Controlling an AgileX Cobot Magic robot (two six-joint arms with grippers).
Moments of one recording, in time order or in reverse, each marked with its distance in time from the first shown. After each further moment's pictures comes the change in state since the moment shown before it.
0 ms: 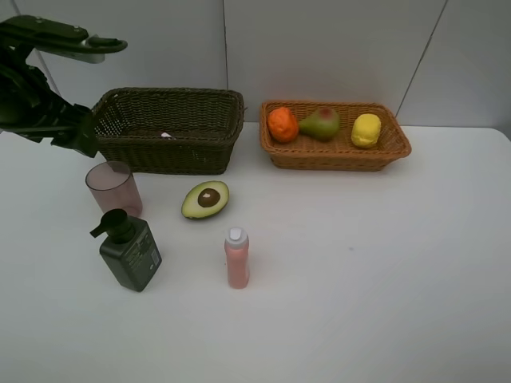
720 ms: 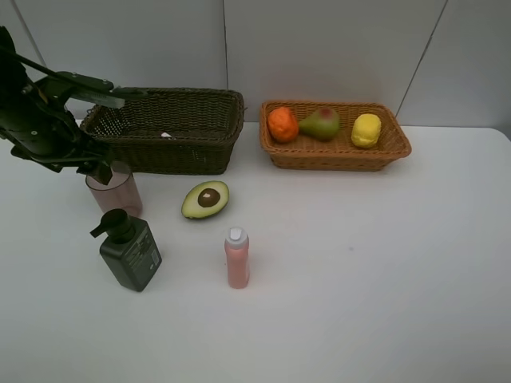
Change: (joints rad) left arm 0.048 0.239 -0.012 0.011 -0.105 -0.002; right arm 0.000 0.000 0.000 0.000 0.000 0.000
